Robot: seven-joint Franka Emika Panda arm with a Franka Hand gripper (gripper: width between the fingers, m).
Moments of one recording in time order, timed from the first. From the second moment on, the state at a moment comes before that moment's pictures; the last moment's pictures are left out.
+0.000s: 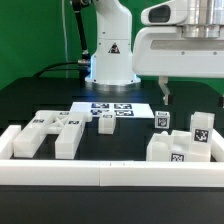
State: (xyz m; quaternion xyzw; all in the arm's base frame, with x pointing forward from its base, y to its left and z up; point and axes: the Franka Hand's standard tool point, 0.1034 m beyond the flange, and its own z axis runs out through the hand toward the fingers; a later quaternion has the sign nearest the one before) arm 0.576 0.087 0.107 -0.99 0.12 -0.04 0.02
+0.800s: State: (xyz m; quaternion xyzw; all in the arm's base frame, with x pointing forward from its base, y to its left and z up) arm 0.525 0.022 0.097 -1.00 0.06 -0.05 0.01
